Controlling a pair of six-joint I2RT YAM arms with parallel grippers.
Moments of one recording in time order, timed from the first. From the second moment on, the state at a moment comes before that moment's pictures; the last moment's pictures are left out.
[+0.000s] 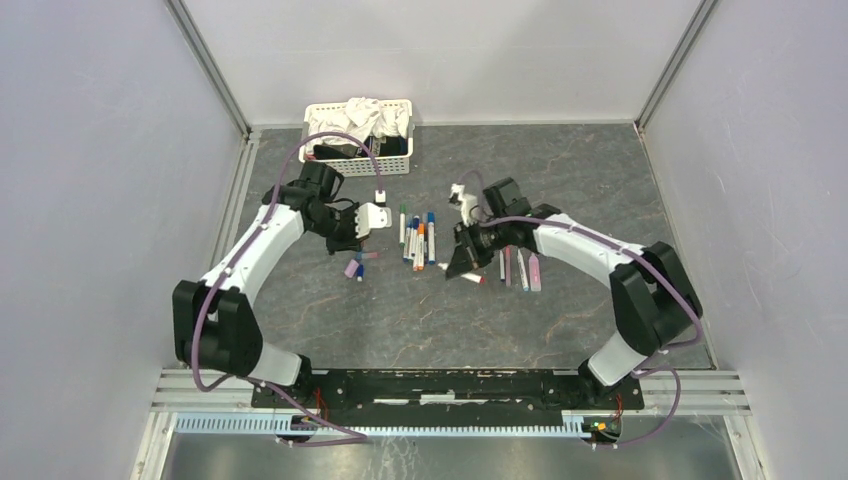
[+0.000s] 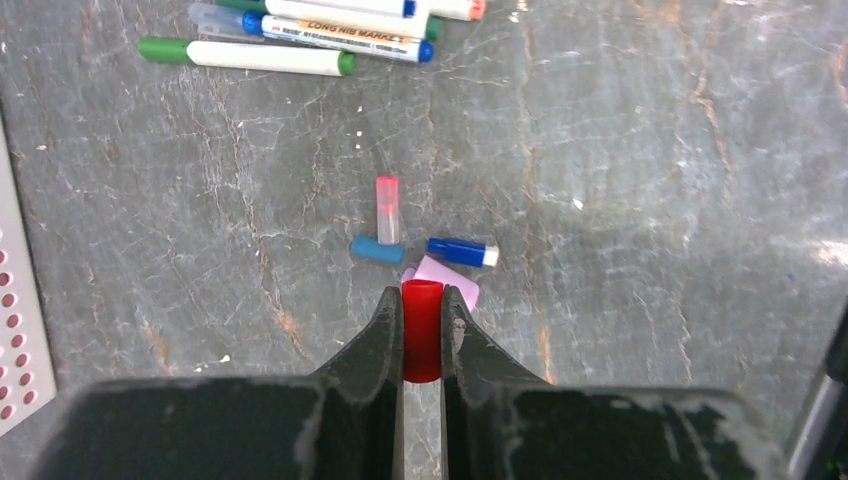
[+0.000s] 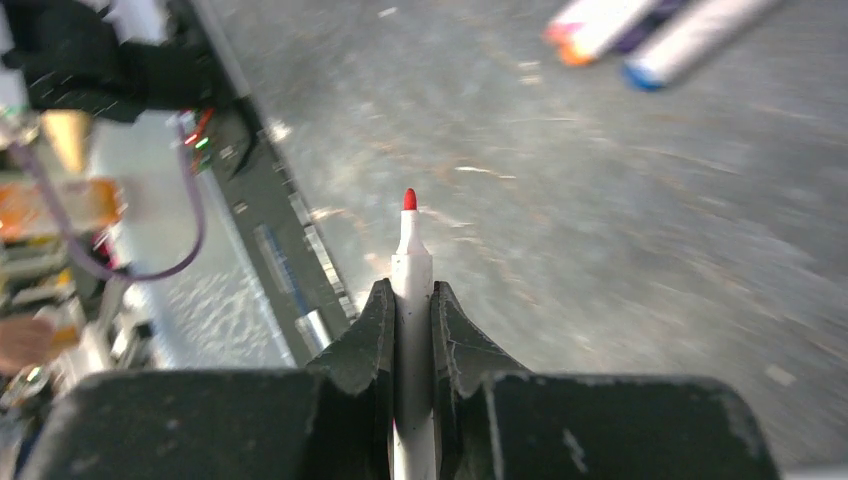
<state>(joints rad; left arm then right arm) -0.23 1.44 1.18 -0.98 0.52 1.21 0.58 1.64 1.05 -0.38 -0.81 0.15</state>
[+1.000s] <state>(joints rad) -0.23 1.77 1.11 -0.49 0.26 0.83 0.32 1.60 0.88 -0.31 -0.02 0.27</state>
